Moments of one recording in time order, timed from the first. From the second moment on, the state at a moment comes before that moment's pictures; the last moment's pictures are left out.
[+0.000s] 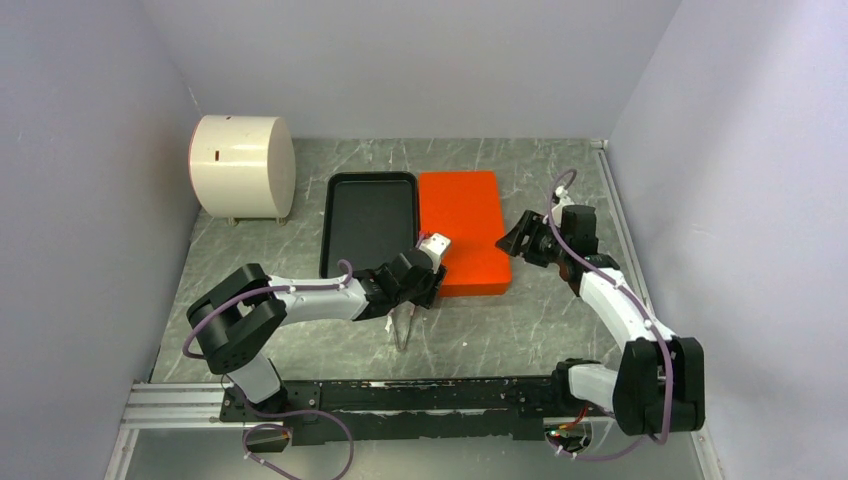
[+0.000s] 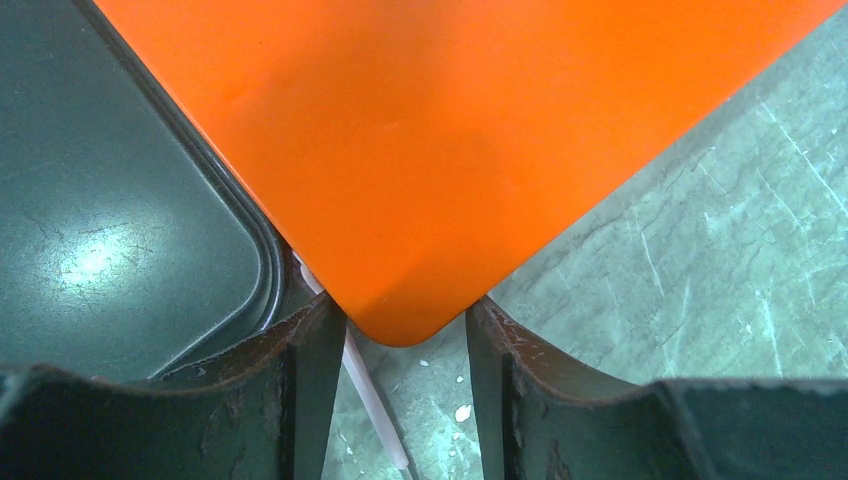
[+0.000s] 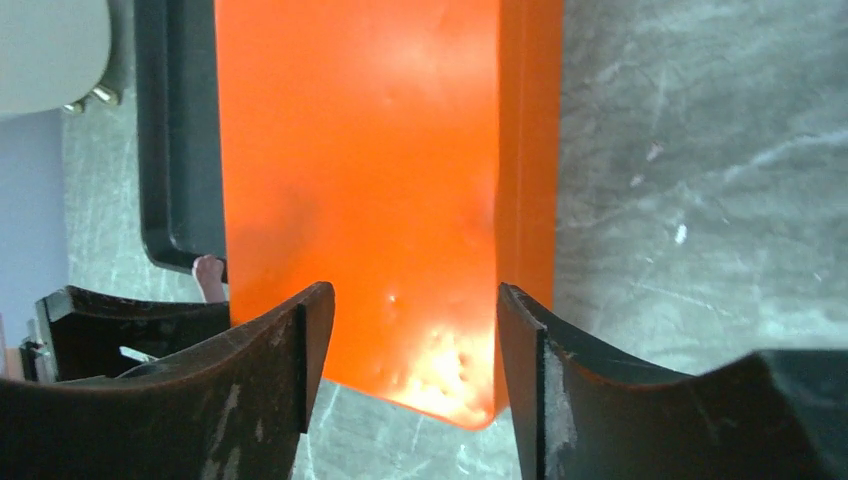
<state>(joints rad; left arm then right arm) -0.98 1.63 0.85 0.11 -0.21 -0.31 0.05 1.19 0.65 -0.10 -0.43 0.47</state>
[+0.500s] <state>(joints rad) -0.98 1.63 0.85 0.11 -0.21 -0.32 0.05 1.06 0.56 -0.26 -0.35 0.45</state>
